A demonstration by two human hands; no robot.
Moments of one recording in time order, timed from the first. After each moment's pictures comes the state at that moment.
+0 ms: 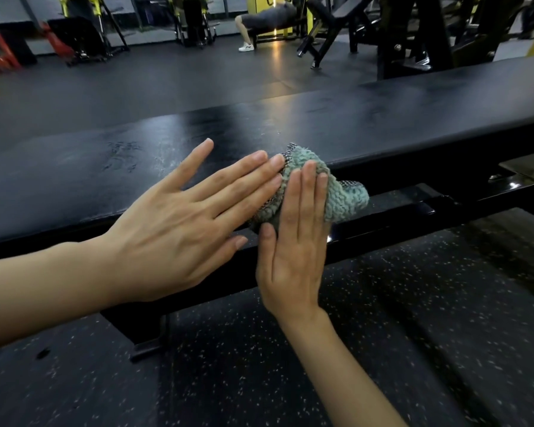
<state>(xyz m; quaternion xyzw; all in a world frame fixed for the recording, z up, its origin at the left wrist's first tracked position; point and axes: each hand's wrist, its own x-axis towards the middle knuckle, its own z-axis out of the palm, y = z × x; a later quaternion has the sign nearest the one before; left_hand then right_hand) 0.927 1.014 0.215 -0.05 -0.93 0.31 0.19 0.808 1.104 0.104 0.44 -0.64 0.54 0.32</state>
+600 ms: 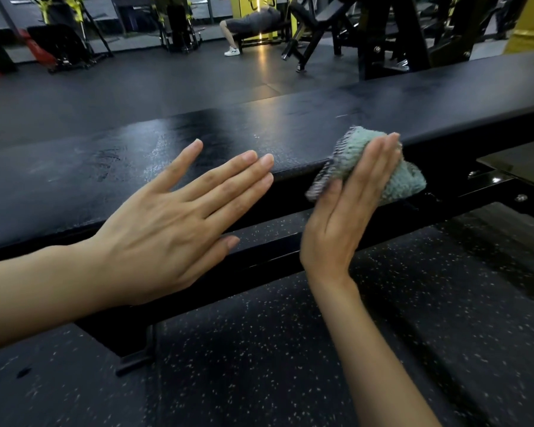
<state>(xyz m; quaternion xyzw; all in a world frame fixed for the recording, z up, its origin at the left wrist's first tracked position) 0.912 1.020 0.217 -0.06 -0.93 0.30 0.19 0.742 1.123 0.129 0.28 -0.65 0.63 0.33</state>
